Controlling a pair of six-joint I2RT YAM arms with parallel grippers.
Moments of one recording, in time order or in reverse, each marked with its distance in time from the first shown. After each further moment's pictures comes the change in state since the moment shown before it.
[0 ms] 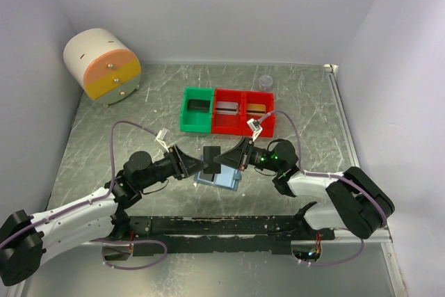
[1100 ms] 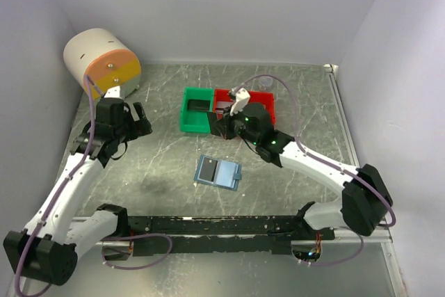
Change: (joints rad) left arm 0.570 0.165 0.670 -1.082 -0.370 0.634; right arm 0.087 -0.019 0.557 -1.020 0.615 -0.767
